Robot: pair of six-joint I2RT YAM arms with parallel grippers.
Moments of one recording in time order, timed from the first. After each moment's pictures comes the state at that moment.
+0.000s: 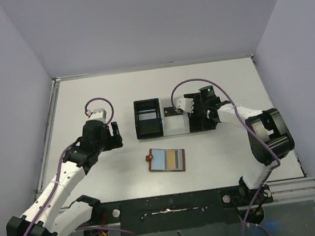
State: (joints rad) left arm -0.42 0.98 0.70 -0.45 -0.18 -0.40; right arm 0.31 1.65 0.94 -0.08 -0.13 -1.13
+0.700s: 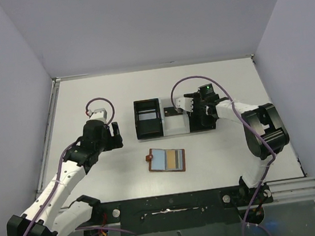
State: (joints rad) left arm -0.42 0.98 0.70 -0.45 -0.18 -0.39; right arm 0.28 1.76 1.02 -0.11 -0.18 -1.19
